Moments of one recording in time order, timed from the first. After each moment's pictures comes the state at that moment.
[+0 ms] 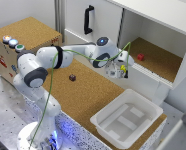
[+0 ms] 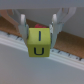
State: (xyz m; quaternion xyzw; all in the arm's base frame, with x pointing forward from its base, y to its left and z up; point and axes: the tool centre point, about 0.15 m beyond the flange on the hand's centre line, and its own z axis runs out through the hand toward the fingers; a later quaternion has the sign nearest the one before) arm 0.526 -0.255 0.496 0.93 0.09 0.33 0.16
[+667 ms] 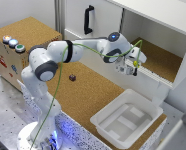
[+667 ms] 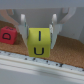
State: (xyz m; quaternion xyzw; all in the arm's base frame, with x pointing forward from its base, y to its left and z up) arm 0.598 -0.315 0.495 0.93 0.04 0.33 0.15
